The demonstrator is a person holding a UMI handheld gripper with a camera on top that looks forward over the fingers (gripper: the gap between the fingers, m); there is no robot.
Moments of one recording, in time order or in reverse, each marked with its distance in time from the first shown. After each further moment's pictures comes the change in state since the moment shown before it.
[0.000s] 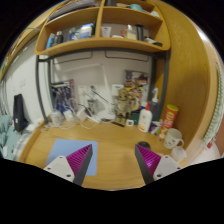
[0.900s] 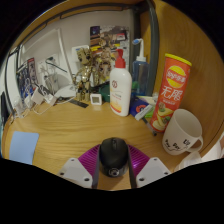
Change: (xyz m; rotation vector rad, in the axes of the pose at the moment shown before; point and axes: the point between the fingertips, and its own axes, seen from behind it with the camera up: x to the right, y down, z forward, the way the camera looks) arm 0.172 0.103 0.240 -0.198 0.044 0.064
